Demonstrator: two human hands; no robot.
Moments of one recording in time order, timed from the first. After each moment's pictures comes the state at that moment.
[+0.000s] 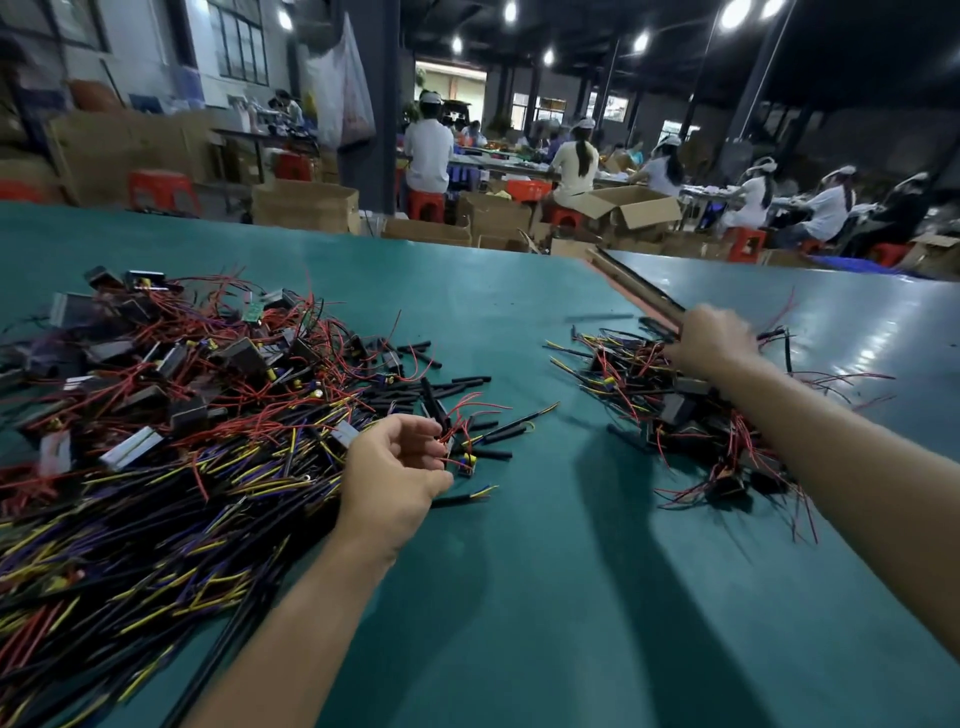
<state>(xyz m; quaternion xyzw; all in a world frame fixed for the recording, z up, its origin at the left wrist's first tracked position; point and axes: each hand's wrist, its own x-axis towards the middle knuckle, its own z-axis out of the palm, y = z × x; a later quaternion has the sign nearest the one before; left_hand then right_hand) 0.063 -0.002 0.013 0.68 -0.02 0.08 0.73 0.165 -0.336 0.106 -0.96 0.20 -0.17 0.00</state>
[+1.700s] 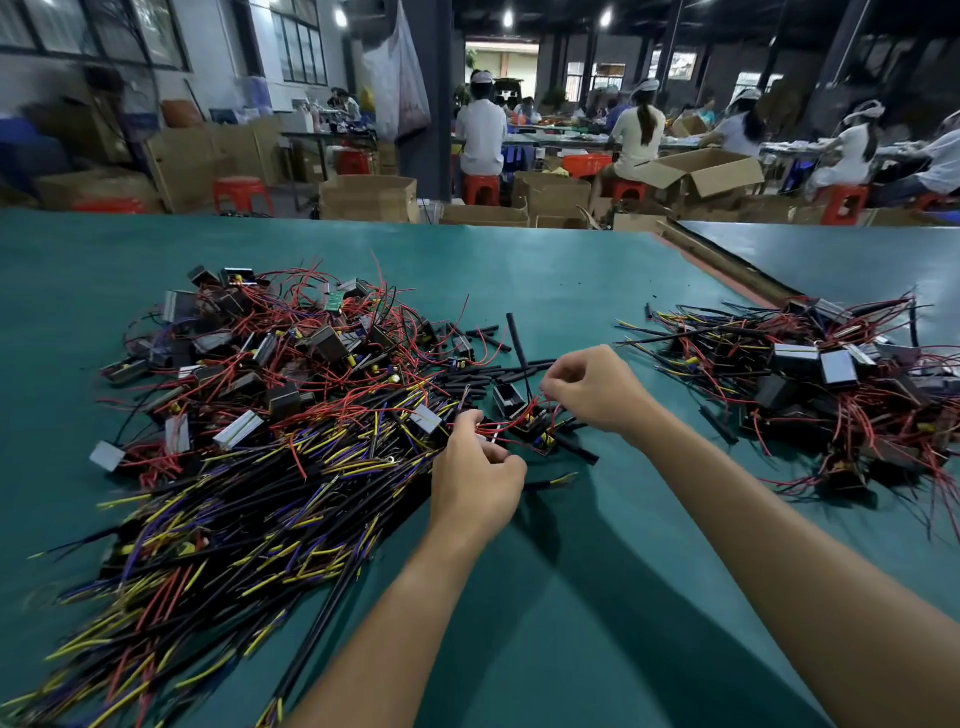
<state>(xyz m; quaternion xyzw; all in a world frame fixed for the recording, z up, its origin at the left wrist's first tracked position) 0.075 -0.001 -0.010 0.84 0.05 0.07 0.54 0.148 -0.155 0.033 -0.93 -0.04 -0.08 0.36</state>
